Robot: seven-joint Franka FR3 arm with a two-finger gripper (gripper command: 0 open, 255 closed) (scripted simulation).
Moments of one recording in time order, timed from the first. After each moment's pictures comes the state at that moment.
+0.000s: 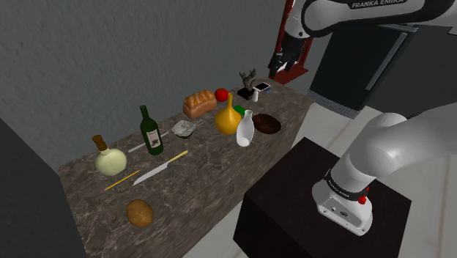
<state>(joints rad) -0.01 -0.65 -0.07 -2.48 -0.12 2.01 0.05</state>
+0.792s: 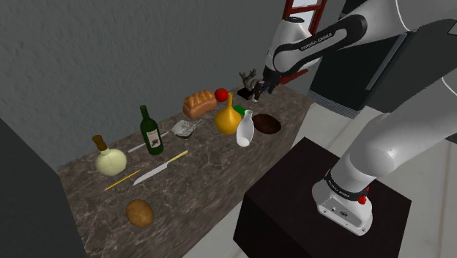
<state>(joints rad) -0.01 -0.29 -0.15 -2.57 -0.11 2.47 0.01</state>
